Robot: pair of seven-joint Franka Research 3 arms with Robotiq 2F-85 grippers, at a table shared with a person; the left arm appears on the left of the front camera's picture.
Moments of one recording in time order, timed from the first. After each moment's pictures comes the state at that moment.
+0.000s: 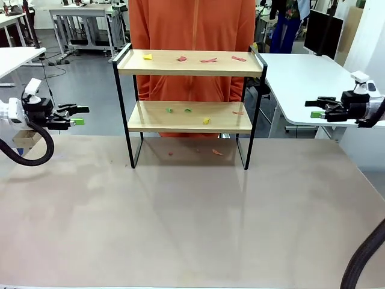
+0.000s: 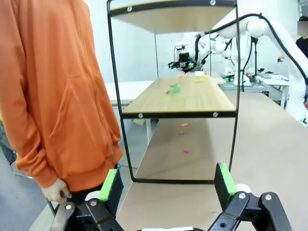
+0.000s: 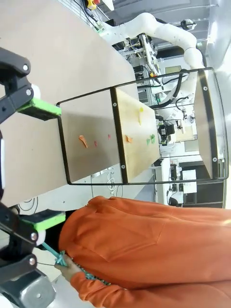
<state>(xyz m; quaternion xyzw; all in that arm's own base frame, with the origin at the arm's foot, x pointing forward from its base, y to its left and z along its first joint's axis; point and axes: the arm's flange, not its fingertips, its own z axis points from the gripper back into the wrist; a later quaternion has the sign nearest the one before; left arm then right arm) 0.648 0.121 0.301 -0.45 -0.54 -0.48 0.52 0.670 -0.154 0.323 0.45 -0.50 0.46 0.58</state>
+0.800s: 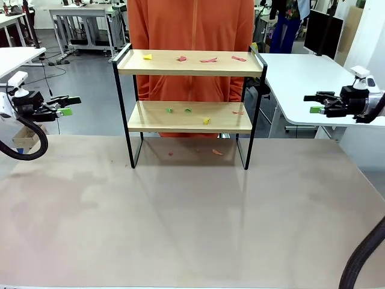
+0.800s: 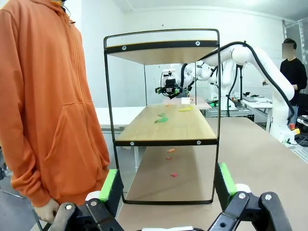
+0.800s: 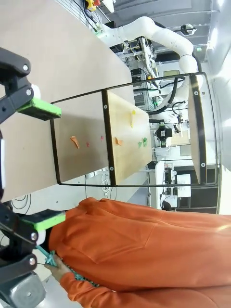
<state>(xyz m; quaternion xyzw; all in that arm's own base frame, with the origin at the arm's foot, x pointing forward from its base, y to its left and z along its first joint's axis) 0.648 0.137 0.316 -0.50 -0.55 -0.46 0.48 0.674 -0.149 0.335 0.46 -0.51 0.47 0.56</state>
